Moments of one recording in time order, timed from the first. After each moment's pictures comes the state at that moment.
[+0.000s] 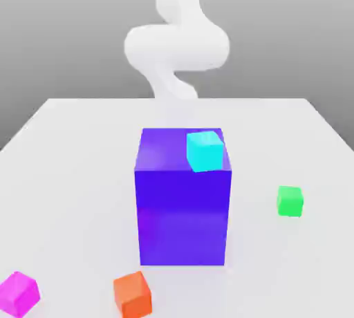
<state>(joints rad) 0.00 -0.71 -0.03 -2.30 0.01 2.32 0.79</state>
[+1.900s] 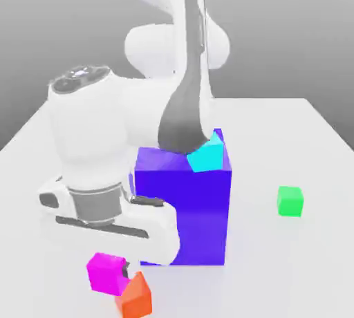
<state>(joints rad) 0.06 0.15 -0.10 -2.45 0.23 2.67 0.80</state>
